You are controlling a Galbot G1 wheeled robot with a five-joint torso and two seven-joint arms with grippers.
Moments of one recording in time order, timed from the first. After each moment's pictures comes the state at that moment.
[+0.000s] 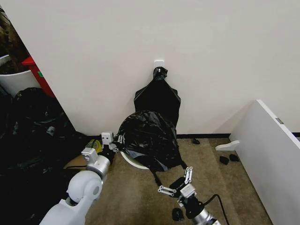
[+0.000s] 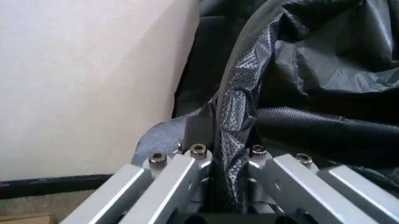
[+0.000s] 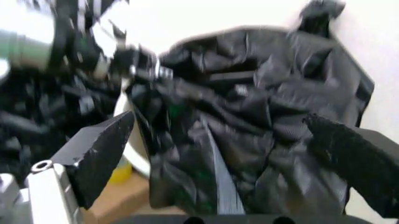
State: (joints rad) left arm 1.25 -1.12 -0.31 -2.04 -0.65 0.20 -0.11; right arm -1.57 1.01 0.04 2.01 -0.08 0.48 0.18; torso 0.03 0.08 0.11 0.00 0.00
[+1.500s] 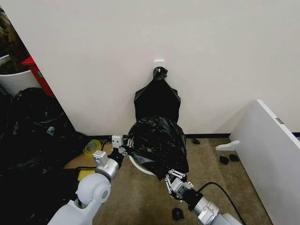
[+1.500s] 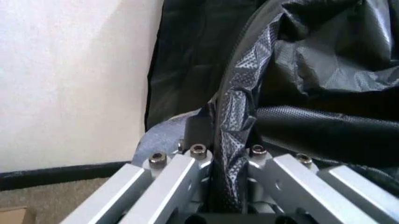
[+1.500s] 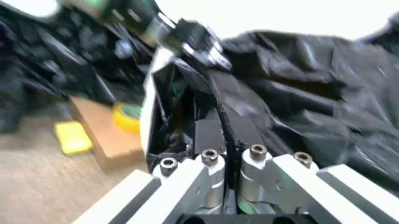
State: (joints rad) left arm 1.25 -1.12 -0.23 -2.04 -0.62 0.20 -0.12; right arm -1.51 0.92 0.05 2.09 -0.19 0.30 -0.01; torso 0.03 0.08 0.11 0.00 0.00
